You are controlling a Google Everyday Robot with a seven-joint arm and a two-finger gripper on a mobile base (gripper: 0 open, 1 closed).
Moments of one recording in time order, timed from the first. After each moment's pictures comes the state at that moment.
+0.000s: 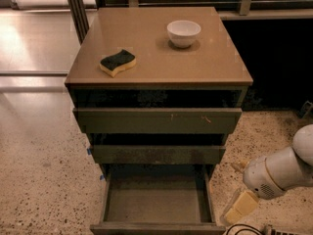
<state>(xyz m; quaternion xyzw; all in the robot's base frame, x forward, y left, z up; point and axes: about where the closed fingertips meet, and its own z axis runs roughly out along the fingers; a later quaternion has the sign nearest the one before) 0.377 -0.199 0.649 -0.48 0.83 0.24 0.18</state>
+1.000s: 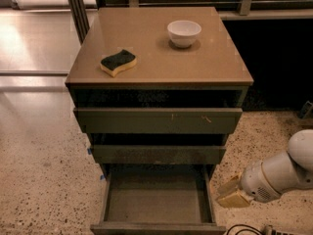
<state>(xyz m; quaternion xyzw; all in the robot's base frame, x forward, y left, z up) 0.374 -0.195 0.628 -0.47 0.83 0.26 0.17</state>
